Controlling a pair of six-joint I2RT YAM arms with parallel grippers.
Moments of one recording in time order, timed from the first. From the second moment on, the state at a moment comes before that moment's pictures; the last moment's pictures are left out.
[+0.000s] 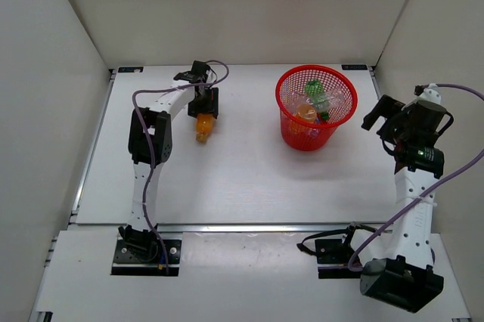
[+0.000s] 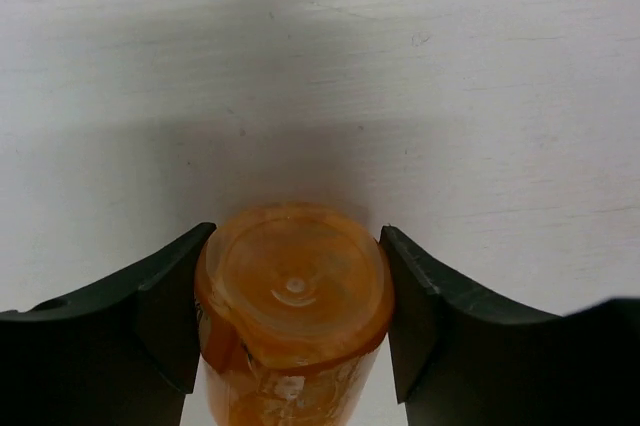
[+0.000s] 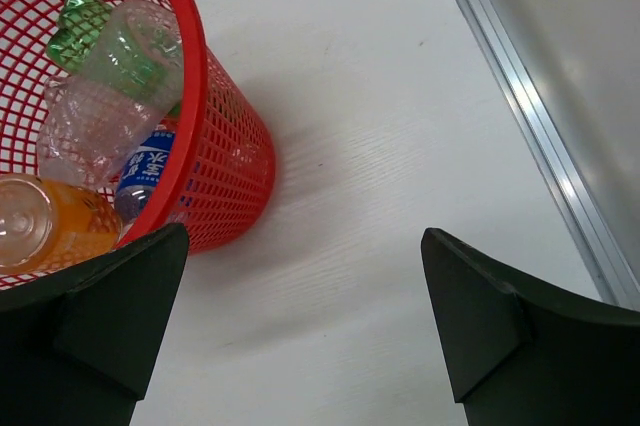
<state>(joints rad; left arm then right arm) -0.29 2.31 1.94 -0.76 0.01 -0.25 -0.34 0.94 1.06 -0.60 -0.15 0.21</state>
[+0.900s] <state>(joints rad) -0.67 2.23 2.45 -0.11 0.26 -0.83 -0.25 0.71 0.92 -0.65 -0.07 0.26</state>
